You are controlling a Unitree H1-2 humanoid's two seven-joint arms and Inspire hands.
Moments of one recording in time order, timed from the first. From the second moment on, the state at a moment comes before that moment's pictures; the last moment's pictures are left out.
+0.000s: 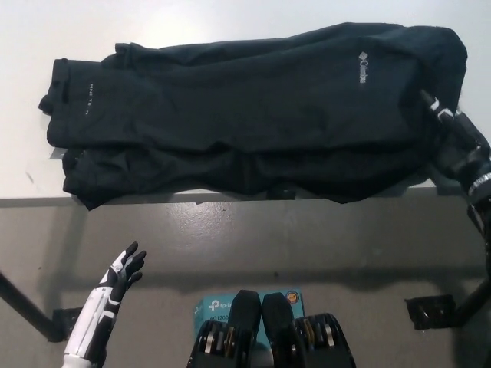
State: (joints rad) left_arm 0.11 0.20 -0.03 -0.15 0.02 -0.08 -0.10; right_arm -0.81 -0.20 -0.49 0.84 0.73 0.39 0.34
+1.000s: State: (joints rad) left_arm 0.07 0.22 -0.03 -0.16 0.01 -0.07 -0.11; right_arm -0.86 -0.11 -0.61 0.71 0.74 0.37 0.10
